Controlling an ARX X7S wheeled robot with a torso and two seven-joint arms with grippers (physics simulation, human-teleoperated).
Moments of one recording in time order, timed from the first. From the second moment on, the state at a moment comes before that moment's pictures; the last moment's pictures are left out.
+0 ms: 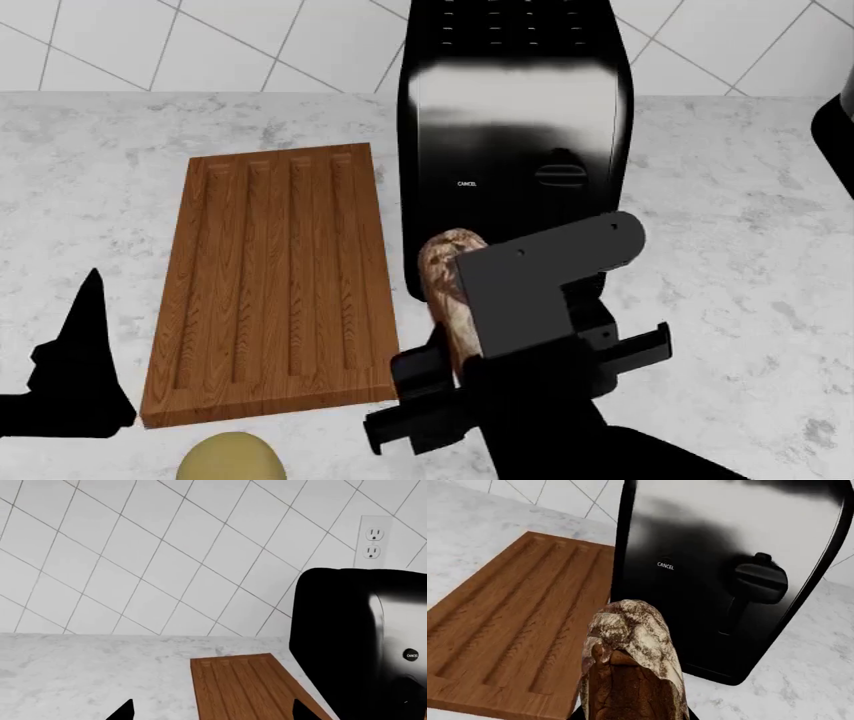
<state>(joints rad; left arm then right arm) -0.34 -0.28 -0.09 0.90 -0.62 -1.08 -0.40 0.74 0.24 -0.16 -0.53 0.79 1.51 0.46</state>
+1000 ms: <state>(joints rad) -0.34 -0.34 -0.19 0.91 -0.68 -1.08 -0.44 1.19 0.06 -0.62 0.25 0.85 1.06 0.19</state>
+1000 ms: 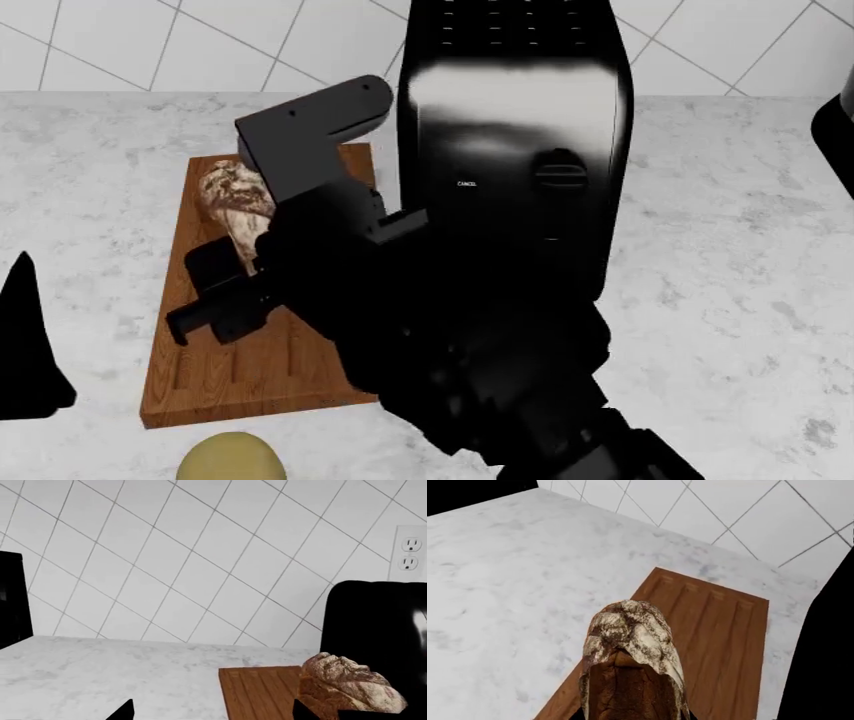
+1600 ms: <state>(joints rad) -0.35 -0.36 -0.31 0.93 -0.78 -1.12 -0.47 1.50 0.00 -1.48 0.71 1.46 0.47 0.21</state>
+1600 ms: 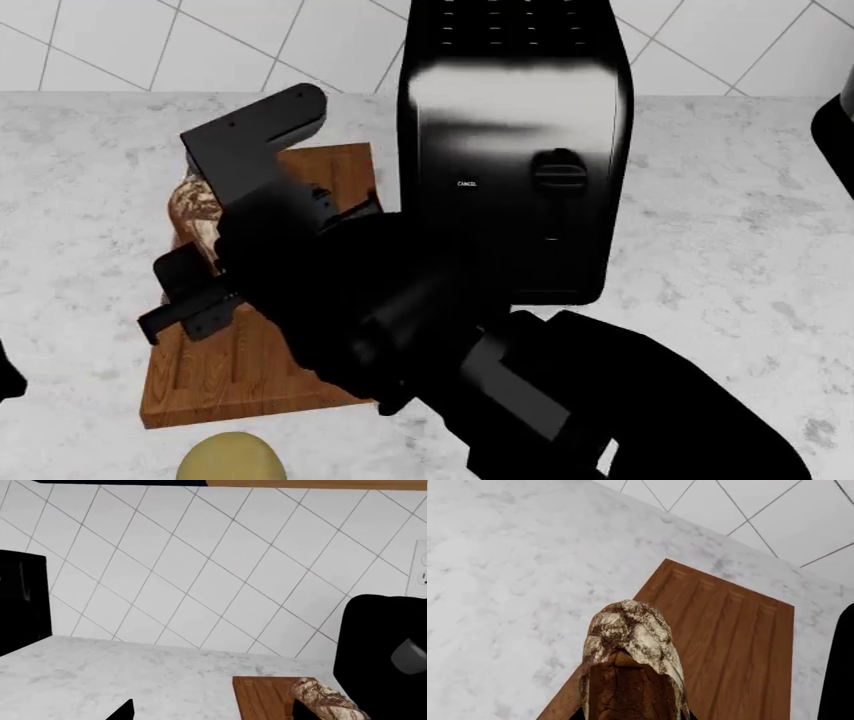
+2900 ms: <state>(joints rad) -0.32 -0.39 -0.29 0.91 -0.81 -1.08 -0.50 1.50 0.04 -1.55 0.51 1.56 0.33 0.41</state>
